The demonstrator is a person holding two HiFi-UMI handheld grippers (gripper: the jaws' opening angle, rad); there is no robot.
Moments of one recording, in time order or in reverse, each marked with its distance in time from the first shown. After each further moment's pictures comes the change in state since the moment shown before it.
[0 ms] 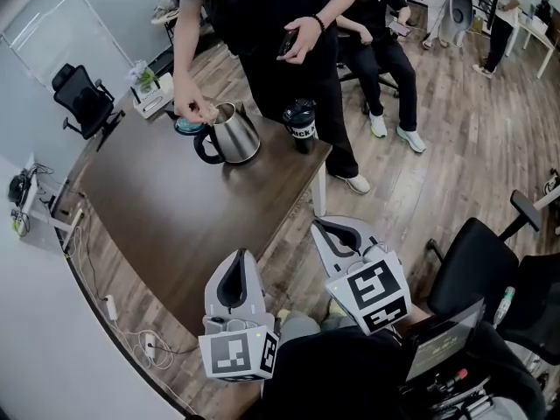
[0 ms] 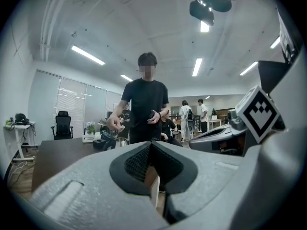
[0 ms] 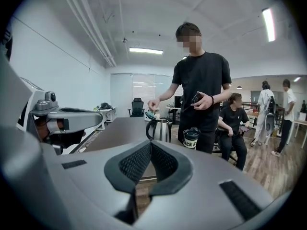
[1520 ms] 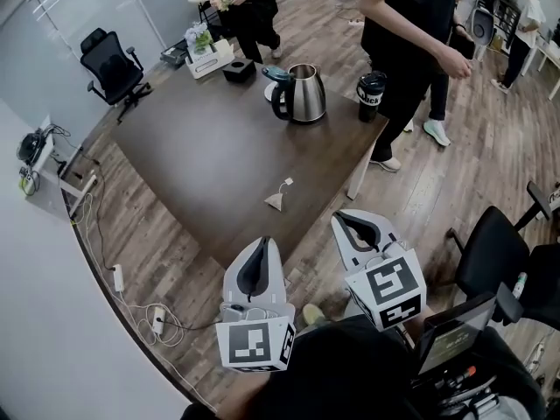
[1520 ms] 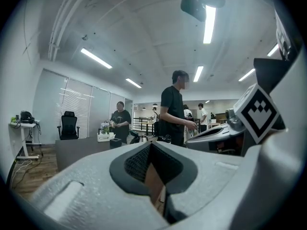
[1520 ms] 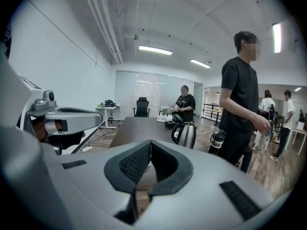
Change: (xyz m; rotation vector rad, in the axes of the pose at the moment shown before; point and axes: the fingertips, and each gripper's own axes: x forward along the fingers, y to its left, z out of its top) left arm -0.171 0.152 -0.029 -0.019 -0.040 -0.010; right arm 0.016 0.233 0.012 -0.068 -0.001 -0.030
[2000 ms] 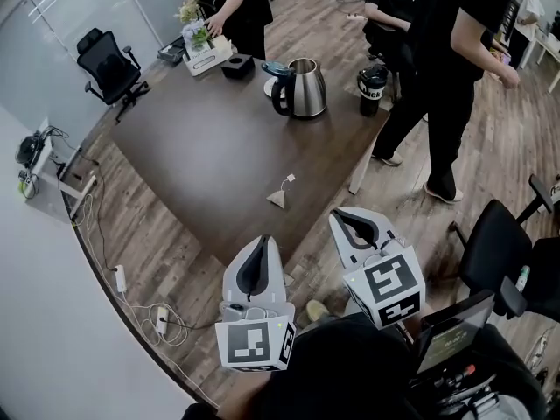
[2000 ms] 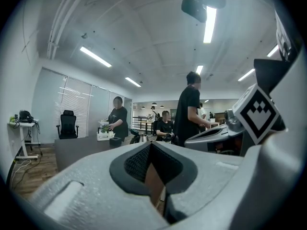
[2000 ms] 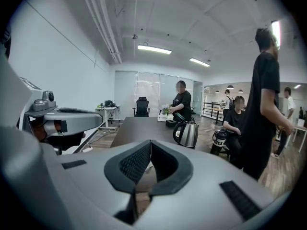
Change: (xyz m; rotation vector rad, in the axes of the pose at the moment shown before) left arm 0.000 0.005 0.000 0.001 0.010 -0.011; right arm 0.006 0.007 -0.001 0.018 0.007 0.006
